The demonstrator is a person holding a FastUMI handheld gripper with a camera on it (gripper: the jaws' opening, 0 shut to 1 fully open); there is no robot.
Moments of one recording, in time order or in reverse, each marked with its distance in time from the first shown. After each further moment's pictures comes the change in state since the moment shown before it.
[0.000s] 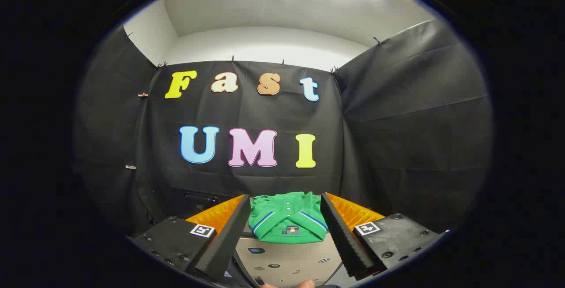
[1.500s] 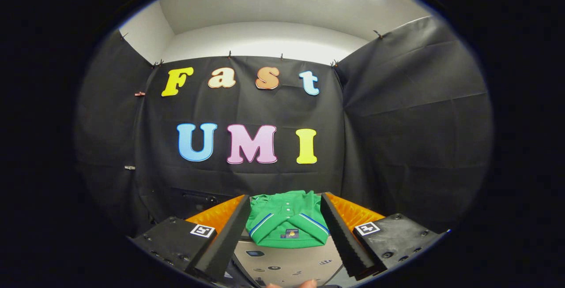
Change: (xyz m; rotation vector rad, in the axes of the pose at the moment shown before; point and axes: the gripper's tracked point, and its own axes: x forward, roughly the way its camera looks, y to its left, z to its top) arm 0.048 -0.010 -0.004 0.015 0.064 0.011
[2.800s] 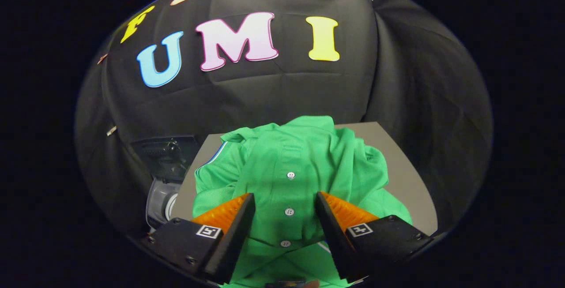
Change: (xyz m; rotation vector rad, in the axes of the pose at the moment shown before) arm 0.236 -0.010 -0.192 0.038 0.788 -0.010
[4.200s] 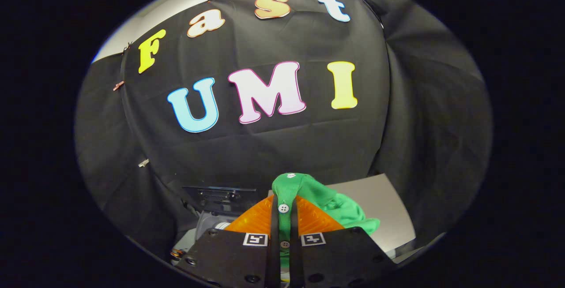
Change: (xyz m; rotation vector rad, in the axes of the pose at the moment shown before) arm -0.139 0.101 0.139 0.043 -0.172 0.163
